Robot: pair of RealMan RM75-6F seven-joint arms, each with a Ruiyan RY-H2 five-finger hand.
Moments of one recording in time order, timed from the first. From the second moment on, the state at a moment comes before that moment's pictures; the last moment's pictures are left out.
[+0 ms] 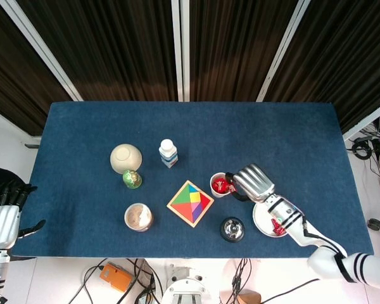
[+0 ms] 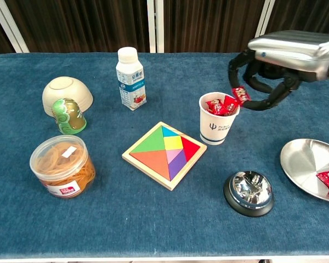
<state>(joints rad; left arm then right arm) -0.02 -1.26 -0.03 -1.44 1.49 1.54 0.01 0.67 -1.34 0.14 -1.62 -1.48 0.94 -0.20</state>
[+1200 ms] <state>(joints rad) -0.03 -1.25 -0.04 -1.43 1.49 1.53 0.00 0.56 -1.28 0.10 -1.64 -1.52 1.25 -0.24</state>
